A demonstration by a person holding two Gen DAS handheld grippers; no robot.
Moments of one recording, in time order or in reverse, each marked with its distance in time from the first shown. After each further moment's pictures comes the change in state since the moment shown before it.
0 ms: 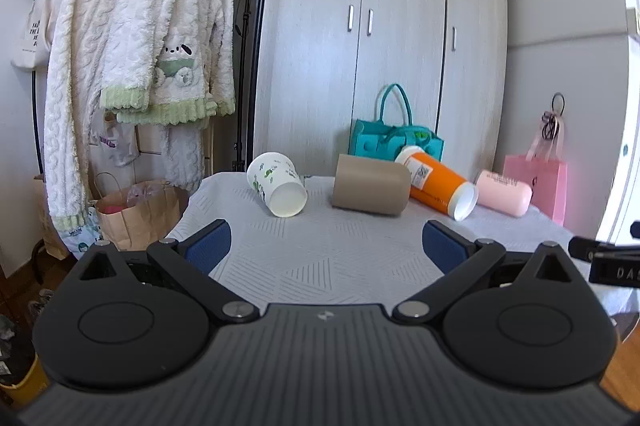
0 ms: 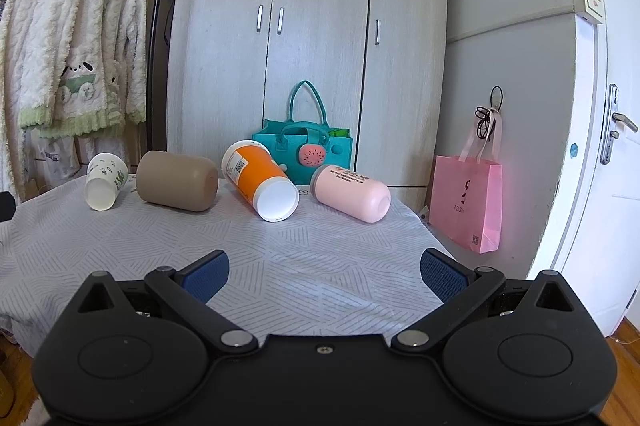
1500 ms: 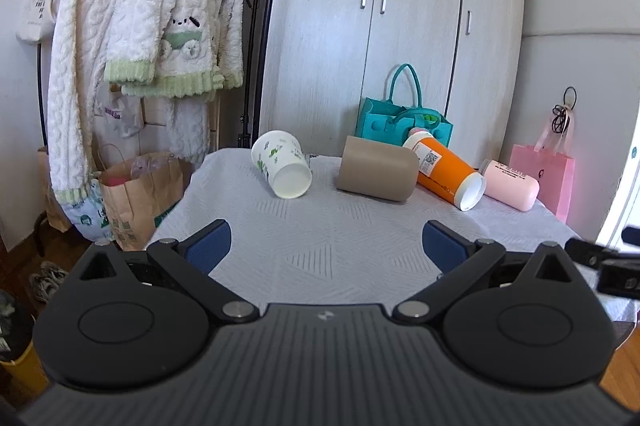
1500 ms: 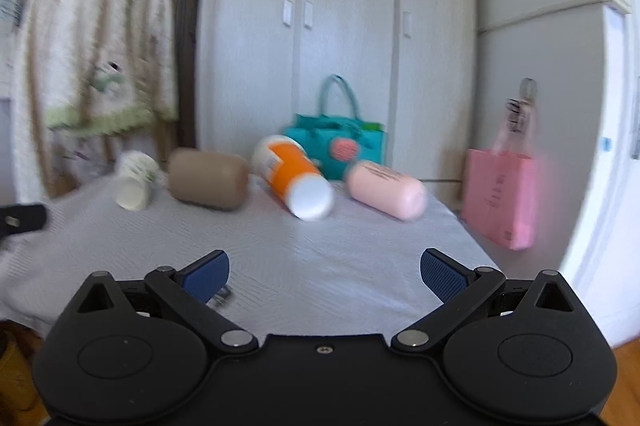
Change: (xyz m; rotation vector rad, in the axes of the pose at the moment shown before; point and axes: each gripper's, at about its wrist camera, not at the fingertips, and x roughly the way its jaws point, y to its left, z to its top) left arm 0.011 -0.001 0.017 -0.056 0.074 0.014; right arm 0.003 -0.002 0.012 0.009 0.006 0.145
